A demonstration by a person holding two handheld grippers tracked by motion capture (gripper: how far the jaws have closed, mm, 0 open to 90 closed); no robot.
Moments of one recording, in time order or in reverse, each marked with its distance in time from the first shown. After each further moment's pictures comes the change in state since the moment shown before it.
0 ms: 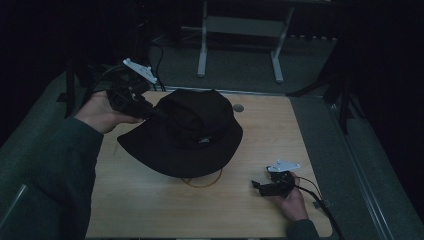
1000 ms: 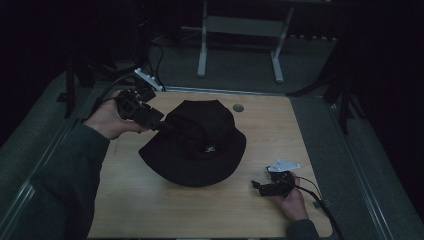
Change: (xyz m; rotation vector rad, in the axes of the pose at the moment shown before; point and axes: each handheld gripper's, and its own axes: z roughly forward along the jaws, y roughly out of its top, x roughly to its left) left arm 0.013 -0.012 0.029 0.051 0.015 -0.111; right arm 0.000 0.000 0.000 0.001 0.000 0.000
